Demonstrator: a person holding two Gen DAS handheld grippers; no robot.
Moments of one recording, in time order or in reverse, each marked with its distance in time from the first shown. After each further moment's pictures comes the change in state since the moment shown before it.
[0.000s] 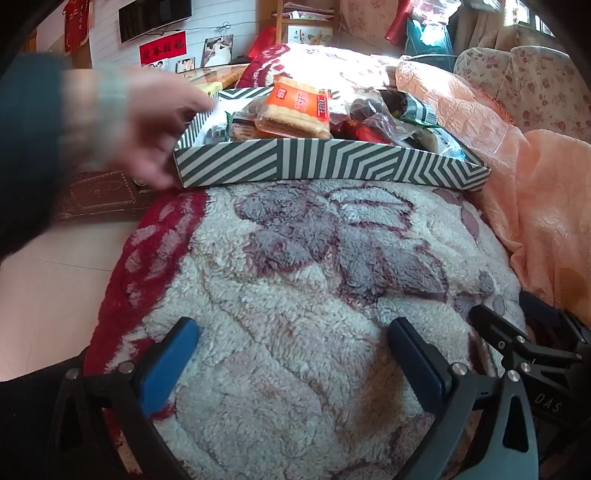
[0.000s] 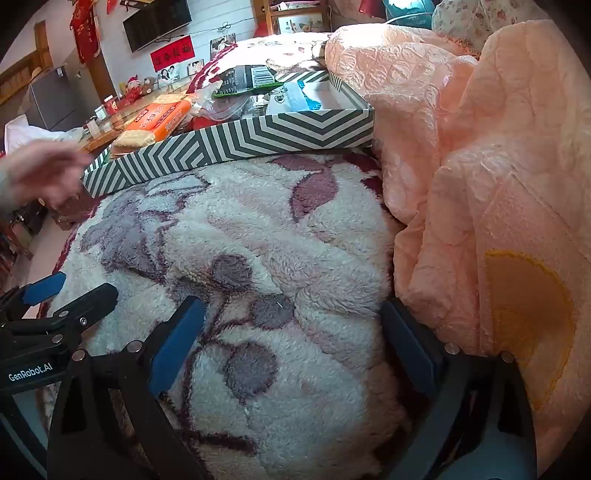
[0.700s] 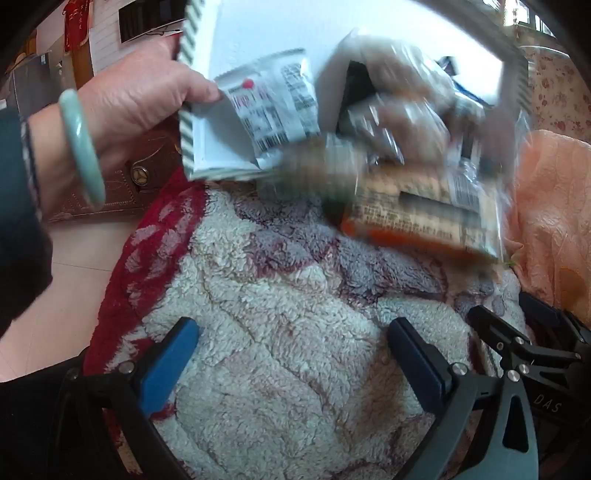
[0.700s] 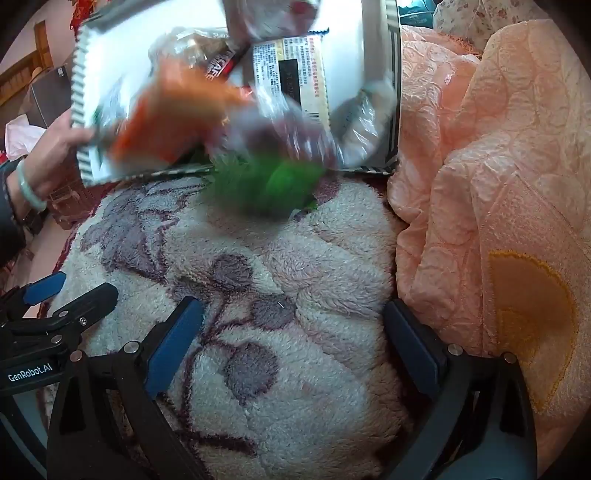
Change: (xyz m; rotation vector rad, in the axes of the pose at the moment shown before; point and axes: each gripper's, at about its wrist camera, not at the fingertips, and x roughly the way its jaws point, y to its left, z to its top) left arm 0.000 0.000 0.000 0.000 0.000 0.000; right arm 0.002 0.003 -0.002 -0.002 0.000 0.001
